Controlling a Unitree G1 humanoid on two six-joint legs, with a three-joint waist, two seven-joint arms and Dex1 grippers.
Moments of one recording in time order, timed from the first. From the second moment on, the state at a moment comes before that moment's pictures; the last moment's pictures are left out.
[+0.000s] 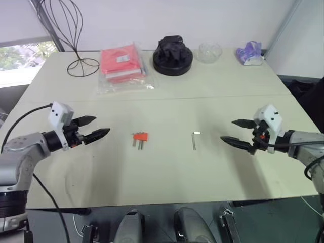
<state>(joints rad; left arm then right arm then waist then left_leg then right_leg) -0.24 0.81 0.29 -0.03 -0.58 0.59 -0.96 -0.21 -0.91 -0.19 -0.22 0.44 0.61 0.94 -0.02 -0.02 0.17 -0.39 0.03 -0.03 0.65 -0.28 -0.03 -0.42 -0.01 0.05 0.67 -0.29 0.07</state>
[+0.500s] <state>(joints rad) -0.24 0.78 0.29 0.00 -0.55 0.56 -0.90 -0.19 -0.85 -0.15 -0.23 0.41 0.59 0.88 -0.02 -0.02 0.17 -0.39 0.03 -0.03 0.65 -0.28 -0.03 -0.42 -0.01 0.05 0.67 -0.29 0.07</state>
